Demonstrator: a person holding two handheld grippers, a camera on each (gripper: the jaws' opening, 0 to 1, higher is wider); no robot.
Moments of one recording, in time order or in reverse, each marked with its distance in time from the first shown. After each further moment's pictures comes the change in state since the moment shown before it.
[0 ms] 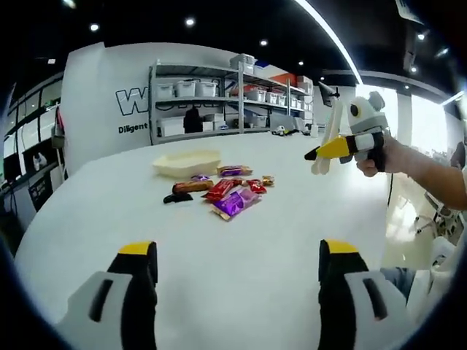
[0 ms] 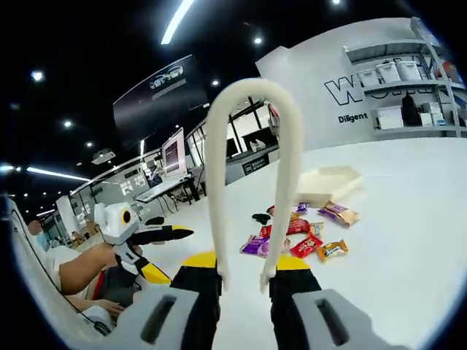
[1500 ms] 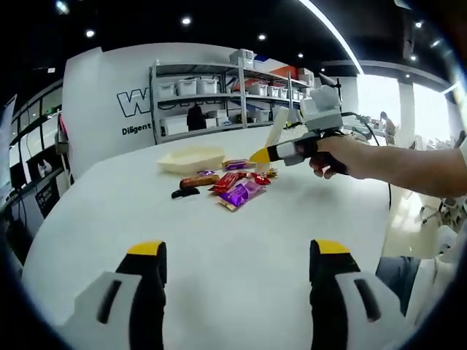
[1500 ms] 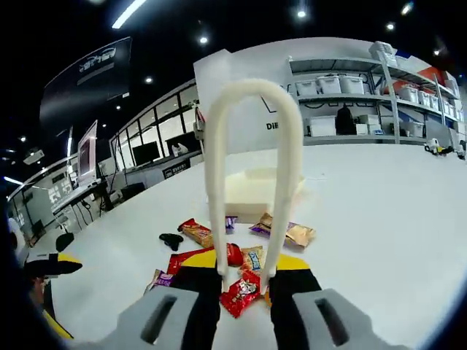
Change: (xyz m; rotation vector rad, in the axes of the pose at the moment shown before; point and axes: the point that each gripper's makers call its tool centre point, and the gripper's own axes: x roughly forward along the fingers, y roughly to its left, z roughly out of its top) left arm -0.014 0.003 -0.009 0.028 0.025 0.018; right arm 0.085 -0.092 0.001 0.024 -0.044 -0.496
